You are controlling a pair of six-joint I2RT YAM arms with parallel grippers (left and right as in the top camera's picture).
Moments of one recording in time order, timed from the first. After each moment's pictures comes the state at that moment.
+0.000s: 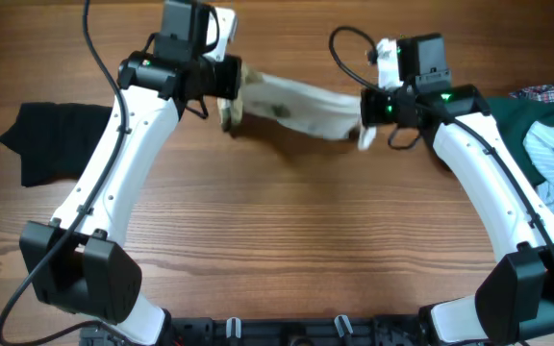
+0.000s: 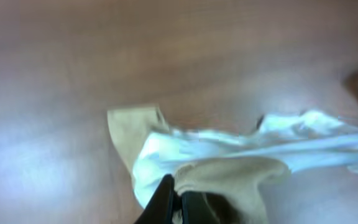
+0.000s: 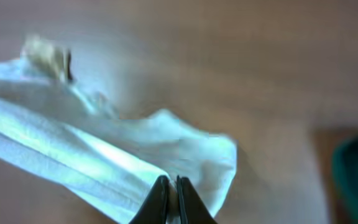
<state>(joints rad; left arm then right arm) -0.27 1.75 1.61 -0.80 0.14 -0.06 0.20 1.63 1.32 -0.72 -0.14 0.03</state>
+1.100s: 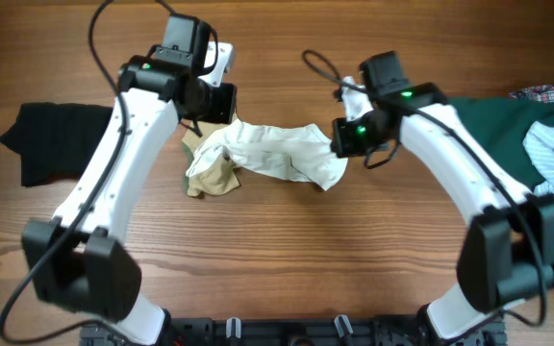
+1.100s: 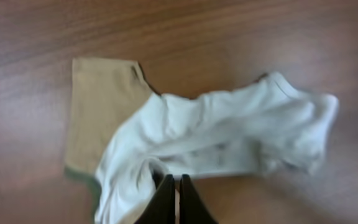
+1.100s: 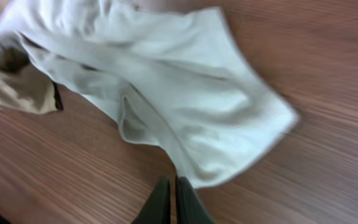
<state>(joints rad) -0.26 1.77 1.57 -0.96 0.14 -0.05 0.31 1.80 1.32 -0.85 -0.35 0.11</state>
